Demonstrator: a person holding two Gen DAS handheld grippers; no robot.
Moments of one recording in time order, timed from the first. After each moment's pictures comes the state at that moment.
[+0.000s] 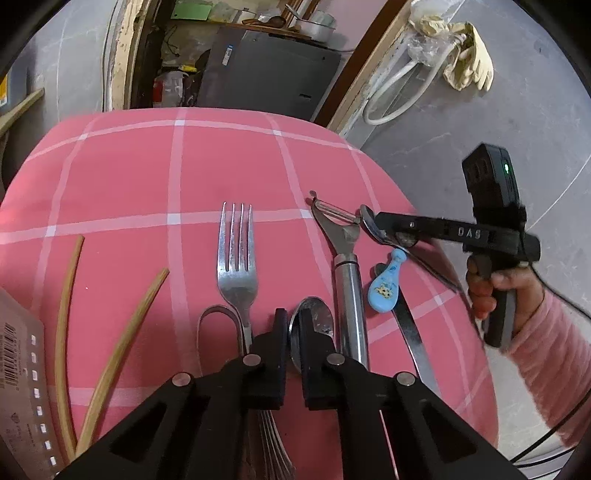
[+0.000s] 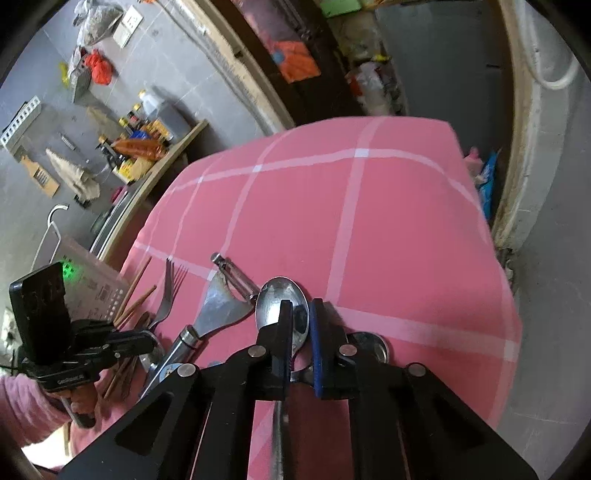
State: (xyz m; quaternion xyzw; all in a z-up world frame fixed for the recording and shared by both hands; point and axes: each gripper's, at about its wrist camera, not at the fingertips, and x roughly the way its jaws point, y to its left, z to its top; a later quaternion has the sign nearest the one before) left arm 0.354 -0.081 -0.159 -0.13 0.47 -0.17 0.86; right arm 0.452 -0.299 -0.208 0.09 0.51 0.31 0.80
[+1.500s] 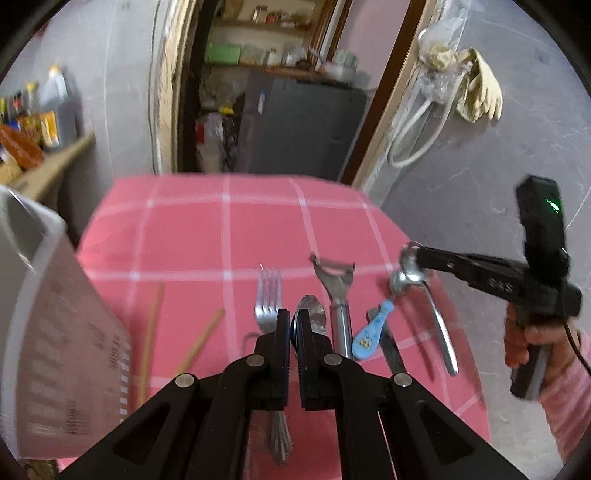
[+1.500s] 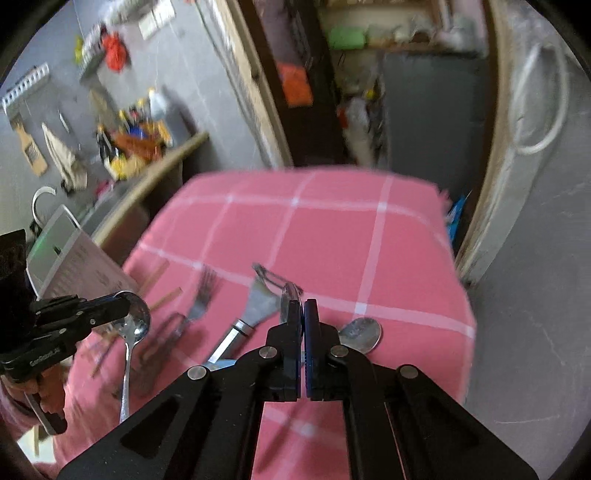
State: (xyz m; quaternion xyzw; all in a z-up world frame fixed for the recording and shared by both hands) left arm 0.315 -0.070 -0.081 -0.10 0.40 -0.07 0.91; right arm 0.393 -0.301 -0.103 0.02 0.44 0.25 0.86
